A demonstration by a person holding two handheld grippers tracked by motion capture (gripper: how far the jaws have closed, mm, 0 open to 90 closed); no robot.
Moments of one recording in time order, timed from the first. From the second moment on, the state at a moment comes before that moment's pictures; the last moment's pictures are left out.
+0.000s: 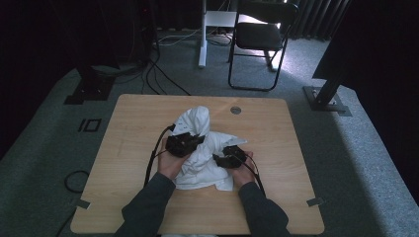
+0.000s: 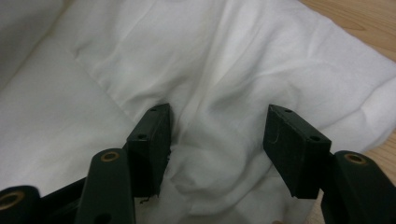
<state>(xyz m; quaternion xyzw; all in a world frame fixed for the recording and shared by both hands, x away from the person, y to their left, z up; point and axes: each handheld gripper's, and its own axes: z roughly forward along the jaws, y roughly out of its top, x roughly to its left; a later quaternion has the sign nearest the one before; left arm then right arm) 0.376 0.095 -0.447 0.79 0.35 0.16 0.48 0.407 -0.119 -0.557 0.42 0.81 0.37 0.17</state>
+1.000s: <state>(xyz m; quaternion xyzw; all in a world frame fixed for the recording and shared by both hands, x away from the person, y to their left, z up) 0.384 0.058 -0.533 0.83 0.35 0.07 0.42 0.390 -0.160 -0.464 0.39 0.75 0.50 0.21</state>
